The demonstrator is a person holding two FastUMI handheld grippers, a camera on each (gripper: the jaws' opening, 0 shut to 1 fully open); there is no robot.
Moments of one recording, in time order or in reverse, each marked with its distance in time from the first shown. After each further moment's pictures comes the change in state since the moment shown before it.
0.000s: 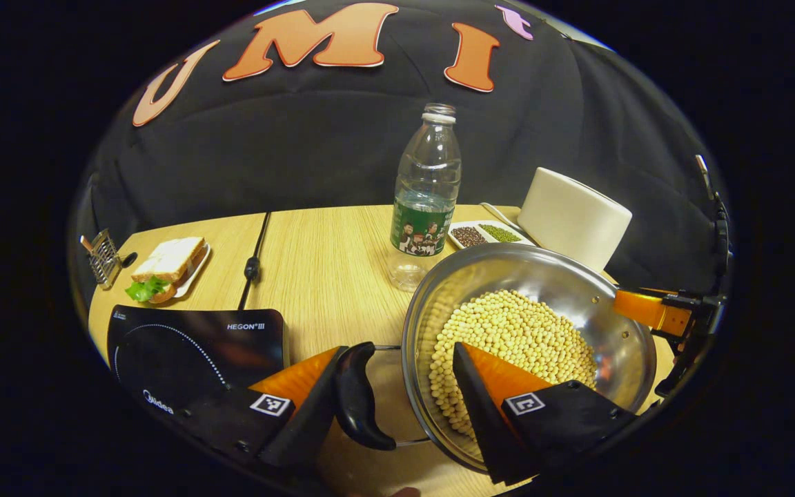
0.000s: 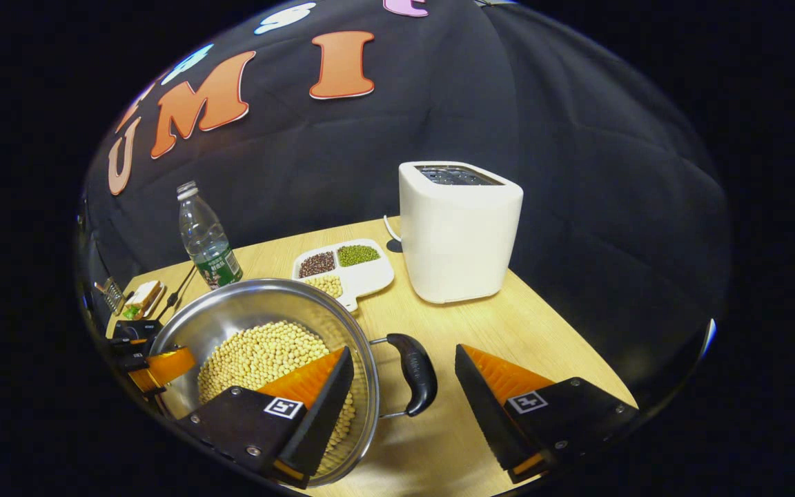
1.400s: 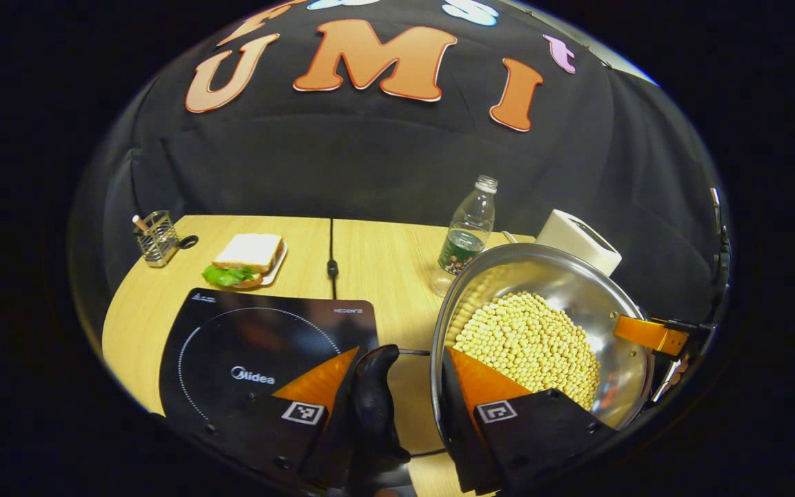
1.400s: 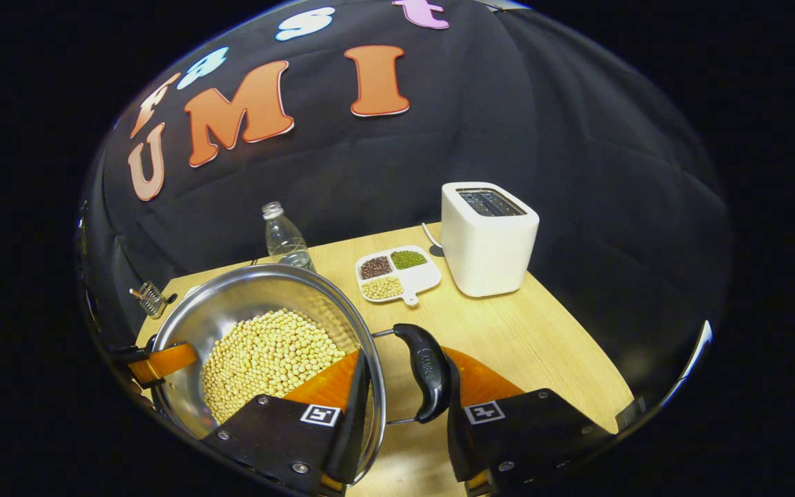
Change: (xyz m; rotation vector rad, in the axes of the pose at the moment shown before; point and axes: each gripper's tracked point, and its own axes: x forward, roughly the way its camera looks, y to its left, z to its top) left arm -0.135 0.054 0.028 -0.145 -0.051 0.107; right arm -0.110 0.072 0.026 -0.018 -0.008 0.074
